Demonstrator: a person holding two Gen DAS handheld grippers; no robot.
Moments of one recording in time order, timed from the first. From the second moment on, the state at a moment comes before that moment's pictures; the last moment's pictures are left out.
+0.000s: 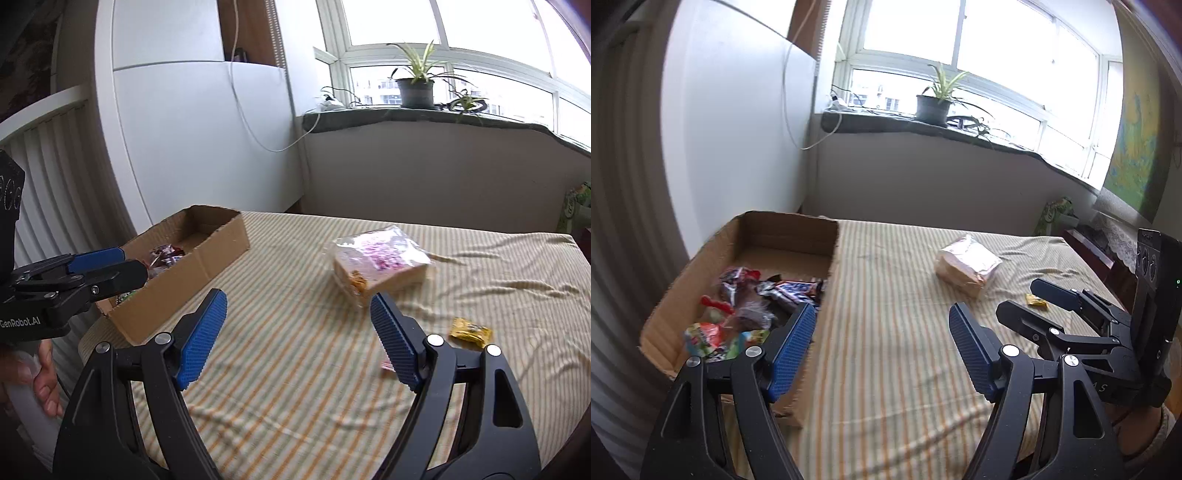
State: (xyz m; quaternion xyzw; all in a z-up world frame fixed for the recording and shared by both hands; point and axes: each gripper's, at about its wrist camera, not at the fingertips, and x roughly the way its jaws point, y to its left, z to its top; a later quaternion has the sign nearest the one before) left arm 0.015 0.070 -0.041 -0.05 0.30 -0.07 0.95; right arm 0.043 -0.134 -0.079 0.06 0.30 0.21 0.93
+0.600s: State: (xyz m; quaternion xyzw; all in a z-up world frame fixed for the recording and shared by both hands) left arm 0.016 -0.074 -0.002 0.04 0.26 -0.17 0.95; right arm 0.021 -0.250 -0.092 0.08 0.32 0.09 0.94
